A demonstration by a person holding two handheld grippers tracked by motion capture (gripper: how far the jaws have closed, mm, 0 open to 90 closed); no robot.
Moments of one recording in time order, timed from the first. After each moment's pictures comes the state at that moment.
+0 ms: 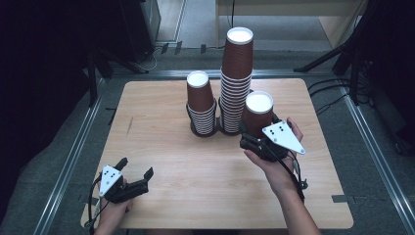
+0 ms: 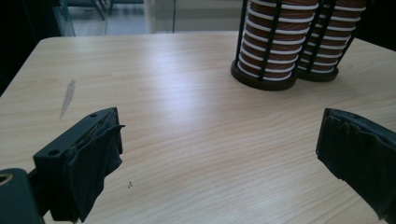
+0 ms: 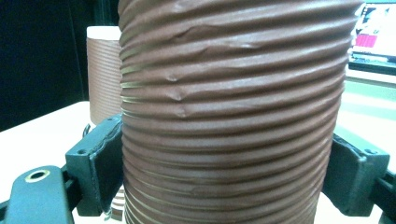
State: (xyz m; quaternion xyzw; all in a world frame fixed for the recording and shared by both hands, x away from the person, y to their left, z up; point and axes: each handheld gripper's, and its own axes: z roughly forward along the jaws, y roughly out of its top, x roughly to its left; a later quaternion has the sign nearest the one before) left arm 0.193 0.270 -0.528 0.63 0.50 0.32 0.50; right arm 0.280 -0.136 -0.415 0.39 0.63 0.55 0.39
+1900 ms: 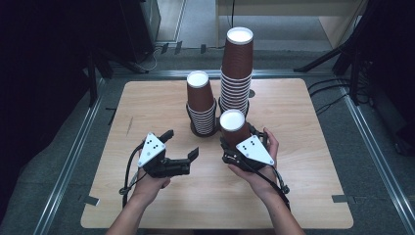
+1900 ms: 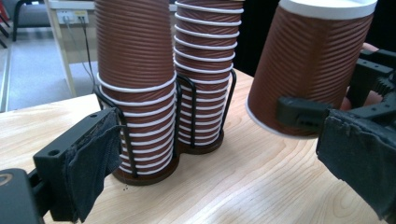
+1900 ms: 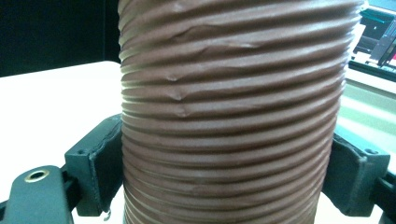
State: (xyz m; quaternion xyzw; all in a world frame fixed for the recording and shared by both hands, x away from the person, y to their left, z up) left arm 0.239 0.159 -0.441 0.68 0.39 0.25 0.57; right arm 0.276 -0.098 -0.466 0.32 0.69 0.51 0.40
